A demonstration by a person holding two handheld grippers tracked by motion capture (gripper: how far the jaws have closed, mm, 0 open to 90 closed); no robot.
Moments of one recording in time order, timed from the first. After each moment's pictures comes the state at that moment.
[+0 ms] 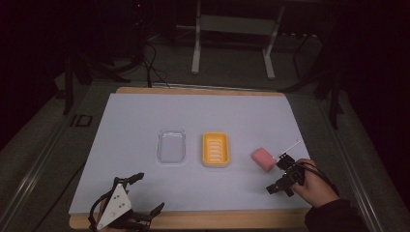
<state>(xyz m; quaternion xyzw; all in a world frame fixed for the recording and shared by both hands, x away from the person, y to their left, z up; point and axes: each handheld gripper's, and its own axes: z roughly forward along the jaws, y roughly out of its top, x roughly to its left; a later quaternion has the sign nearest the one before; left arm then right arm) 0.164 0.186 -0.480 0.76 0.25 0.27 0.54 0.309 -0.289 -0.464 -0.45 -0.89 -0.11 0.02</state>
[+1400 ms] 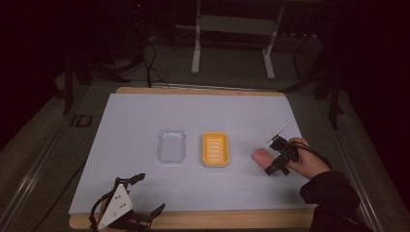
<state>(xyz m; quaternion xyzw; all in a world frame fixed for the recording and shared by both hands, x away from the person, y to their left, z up) 0.164 0.184 -0.481 0.76 0.25 0.27 0.54 0.375 -0.281 -0.461 -0.41 -0.91 -0.07 0.00</state>
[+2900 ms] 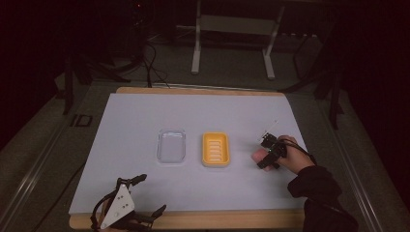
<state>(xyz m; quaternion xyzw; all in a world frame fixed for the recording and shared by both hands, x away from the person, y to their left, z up) 0.164 0.181 -0.483 0.77 0.24 0.26 0.53 0.405 -0.268 -0.499 -0.37 -0.92 -0.09 -0.04</state>
